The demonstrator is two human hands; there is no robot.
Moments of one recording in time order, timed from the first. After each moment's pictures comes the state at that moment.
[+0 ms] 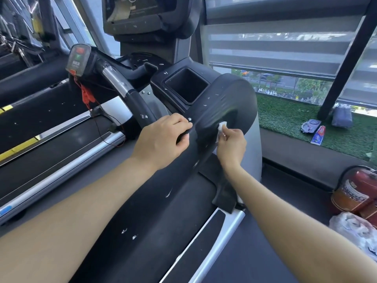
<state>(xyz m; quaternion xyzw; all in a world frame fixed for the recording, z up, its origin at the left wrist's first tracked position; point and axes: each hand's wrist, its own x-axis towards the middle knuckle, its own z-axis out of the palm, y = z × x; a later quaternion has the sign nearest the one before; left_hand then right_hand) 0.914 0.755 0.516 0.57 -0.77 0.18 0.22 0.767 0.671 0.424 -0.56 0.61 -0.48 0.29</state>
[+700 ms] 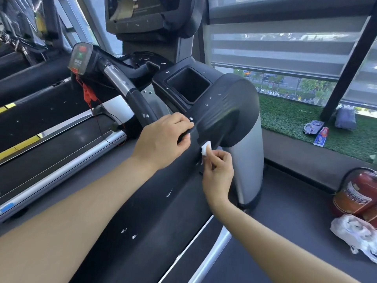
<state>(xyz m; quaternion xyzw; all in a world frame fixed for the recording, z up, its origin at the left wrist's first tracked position) 0.915 0.754 0.515 0.57 -0.77 0.18 0.22 0.792 0.751 0.406 -0.51 0.50 -0.59 0.38</state>
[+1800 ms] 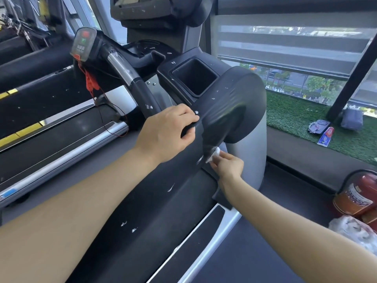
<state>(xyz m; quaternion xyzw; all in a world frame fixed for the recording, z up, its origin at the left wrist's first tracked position) 0.916 0.753 0.515 0.57 -0.77 0.18 0.23 0.779 0.700 0.382 -0.28 0.54 -0.46 0.64</state>
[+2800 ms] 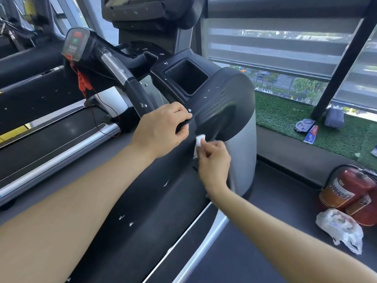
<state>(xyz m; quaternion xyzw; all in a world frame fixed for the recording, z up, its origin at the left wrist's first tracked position) 0.917 0.754 0.516 0.58 -0.77 0.17 0.22 0.784 0.753 0.431 -0.58 0.54 -0.50 0.35</state>
